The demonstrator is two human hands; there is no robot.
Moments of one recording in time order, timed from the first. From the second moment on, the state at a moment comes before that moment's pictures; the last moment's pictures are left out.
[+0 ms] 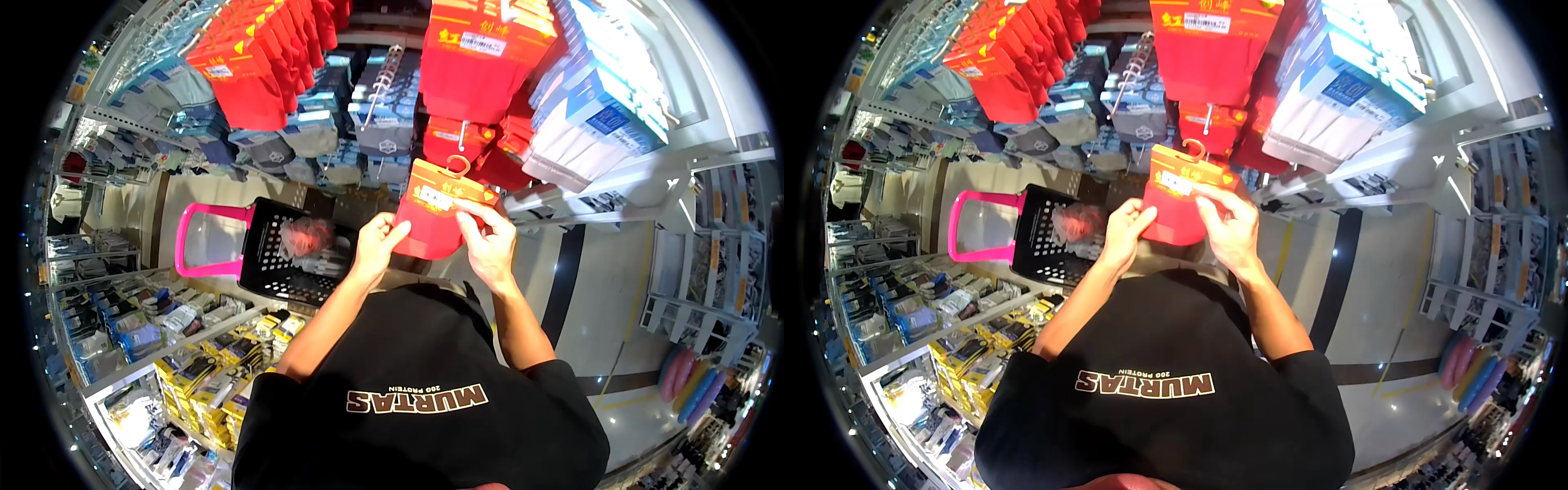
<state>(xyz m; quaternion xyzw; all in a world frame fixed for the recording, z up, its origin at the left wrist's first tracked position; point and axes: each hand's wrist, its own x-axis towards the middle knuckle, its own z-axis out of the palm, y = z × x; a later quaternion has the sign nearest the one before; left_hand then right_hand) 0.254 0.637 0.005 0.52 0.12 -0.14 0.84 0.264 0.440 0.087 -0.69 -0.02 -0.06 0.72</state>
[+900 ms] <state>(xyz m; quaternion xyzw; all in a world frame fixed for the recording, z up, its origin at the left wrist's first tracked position) 0.407 0.713 -0.002 0.81 0.05 0.13 0.57 0.366 0.445 0.171 -0.77 -0.16 -0.30 0.55</state>
